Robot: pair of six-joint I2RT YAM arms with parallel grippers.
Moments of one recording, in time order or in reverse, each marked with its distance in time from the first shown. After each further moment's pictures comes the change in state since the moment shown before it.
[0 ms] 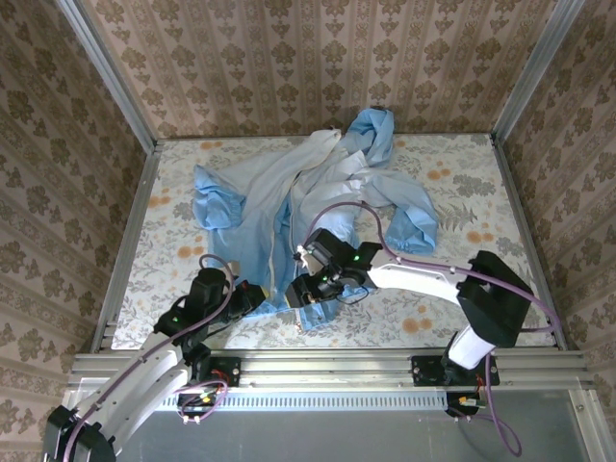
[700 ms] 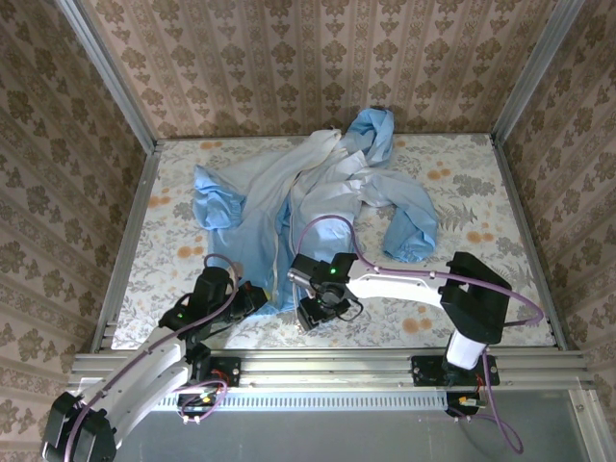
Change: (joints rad) left arm 0.005 0.083 -0.014 0.054 0.031 0.000; right arm 0.168 0.126 0.137 -0.369 0.299 -0.030
